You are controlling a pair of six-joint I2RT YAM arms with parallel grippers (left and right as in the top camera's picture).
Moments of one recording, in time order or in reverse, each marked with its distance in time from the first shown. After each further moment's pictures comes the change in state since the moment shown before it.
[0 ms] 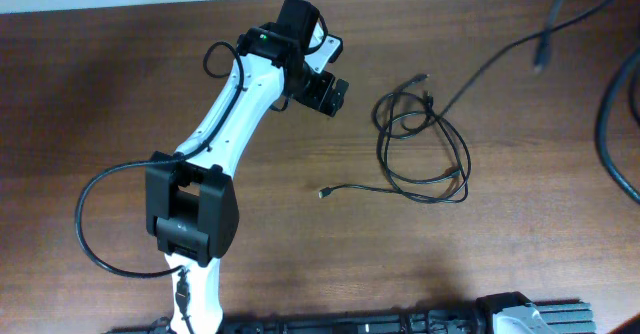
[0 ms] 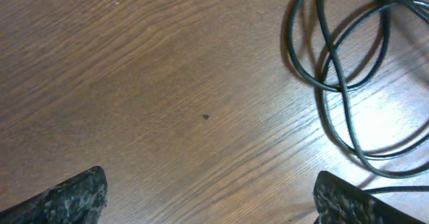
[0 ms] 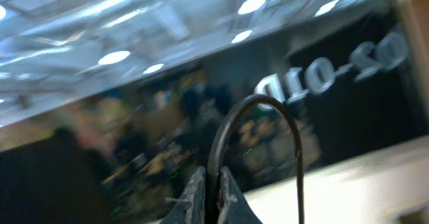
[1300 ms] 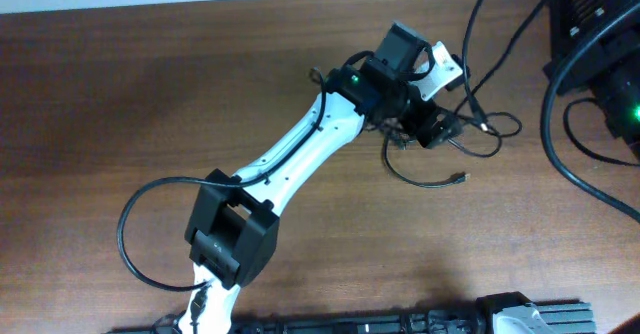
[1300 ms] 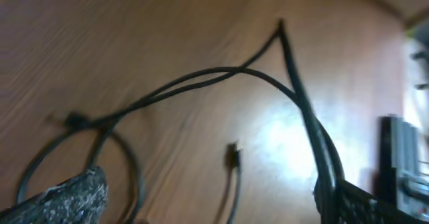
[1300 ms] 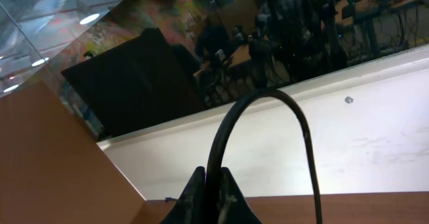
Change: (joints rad) left arm -0.327 0.000 -0.002 0.365 0.297 0.018; right arm 0.000 0.000 -0.046 -0.288 -0.487 0.248
